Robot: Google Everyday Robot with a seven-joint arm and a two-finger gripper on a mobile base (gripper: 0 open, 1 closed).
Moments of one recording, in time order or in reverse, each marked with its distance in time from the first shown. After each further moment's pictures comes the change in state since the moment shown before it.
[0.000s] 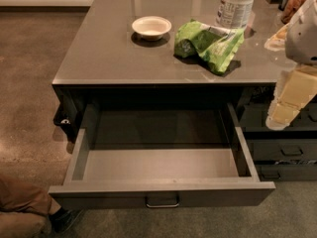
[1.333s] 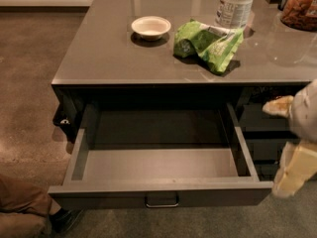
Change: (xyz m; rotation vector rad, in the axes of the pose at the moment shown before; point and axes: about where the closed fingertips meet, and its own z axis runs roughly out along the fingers) arm 0.049 0.079 0.074 -0.134 -0.076 0.007
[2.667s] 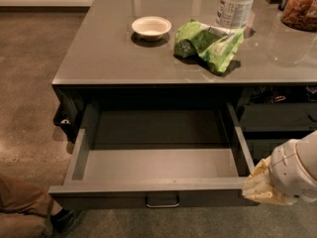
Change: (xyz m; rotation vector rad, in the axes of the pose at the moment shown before) arm 0.018 0.066 0.087 -0.107 -0.095 -0.028
